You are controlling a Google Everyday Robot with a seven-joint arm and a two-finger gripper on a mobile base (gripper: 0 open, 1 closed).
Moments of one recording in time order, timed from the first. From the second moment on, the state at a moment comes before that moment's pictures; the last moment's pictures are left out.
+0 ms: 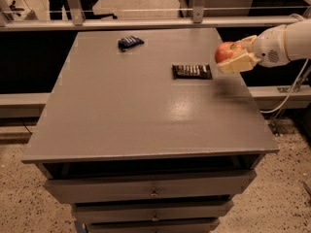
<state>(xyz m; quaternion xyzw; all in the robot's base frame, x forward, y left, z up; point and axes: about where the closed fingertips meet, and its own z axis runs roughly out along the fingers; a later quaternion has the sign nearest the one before) 0.644 -0.231 0.910 -0.45 0.75 0.16 0.45</state>
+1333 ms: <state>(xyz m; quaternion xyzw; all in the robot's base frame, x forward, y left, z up) 0.656 -0.190 0.869 -0.46 0.74 0.16 0.46</state>
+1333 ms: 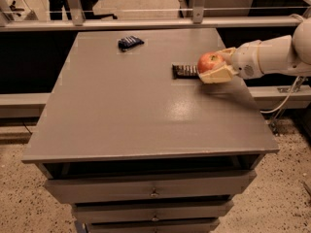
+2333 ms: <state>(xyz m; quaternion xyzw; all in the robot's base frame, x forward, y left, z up) 0.668 -0.230 0.854 -0.44 0.76 0.15 0.45</state>
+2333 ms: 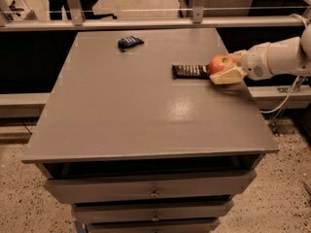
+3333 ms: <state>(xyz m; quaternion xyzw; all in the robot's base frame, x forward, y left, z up) 0.665 -0.235 0.846 -0.44 0.77 0.15 0.44</state>
